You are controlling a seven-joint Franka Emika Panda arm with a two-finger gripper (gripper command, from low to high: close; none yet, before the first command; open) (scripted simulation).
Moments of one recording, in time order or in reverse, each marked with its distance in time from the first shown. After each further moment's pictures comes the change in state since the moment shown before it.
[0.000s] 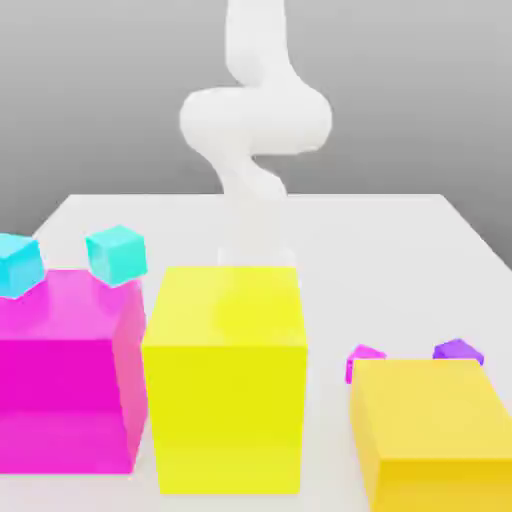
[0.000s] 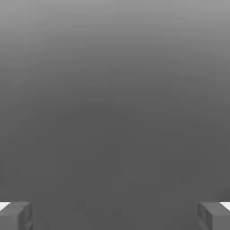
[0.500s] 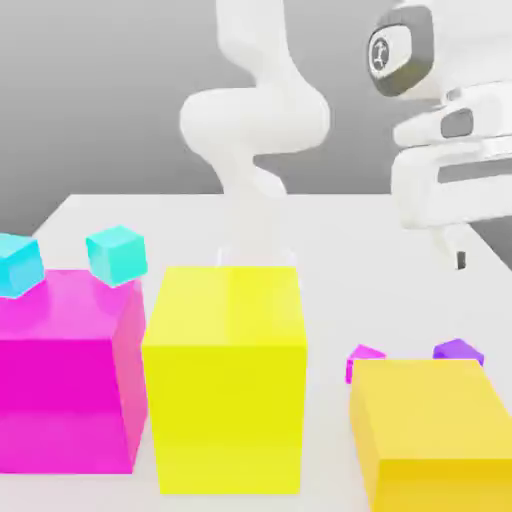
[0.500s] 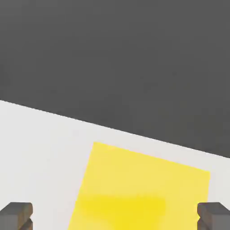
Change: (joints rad) arm 0.206 0.542 0.339 -0.254 0.025 0.313 0.231
